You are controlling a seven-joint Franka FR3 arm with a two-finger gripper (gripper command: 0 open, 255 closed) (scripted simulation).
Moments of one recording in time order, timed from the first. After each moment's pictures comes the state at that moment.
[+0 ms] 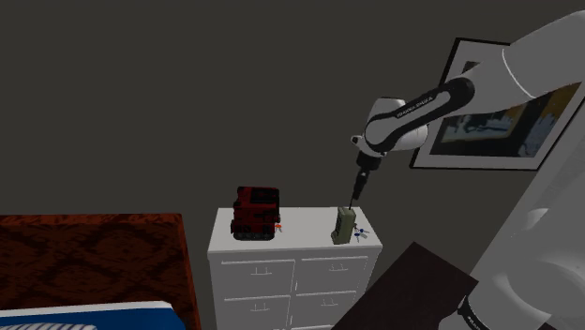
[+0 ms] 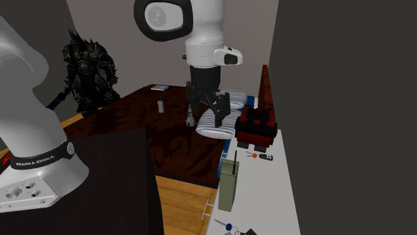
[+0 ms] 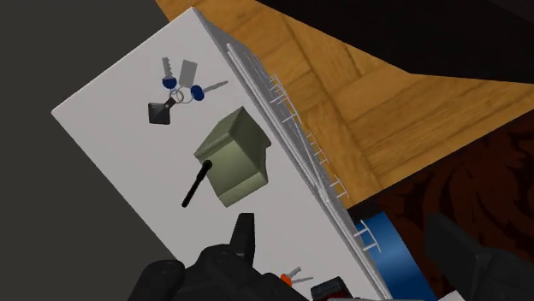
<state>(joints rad) 0.04 -0.16 -0.26 -2.52 0.05 2.40 -0.68</state>
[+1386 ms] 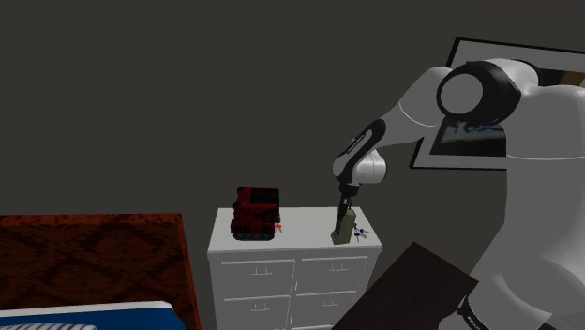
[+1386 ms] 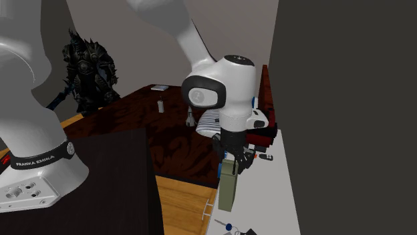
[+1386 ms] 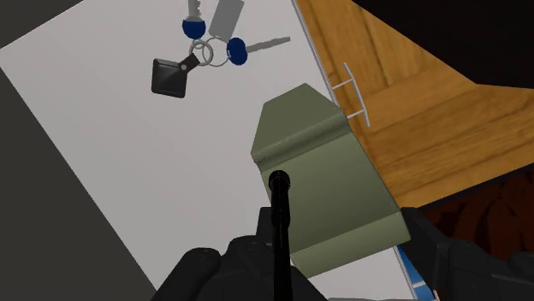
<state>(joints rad) -0.03 0.41 -0.20 -2.29 0.33 2.69 -1.06</state>
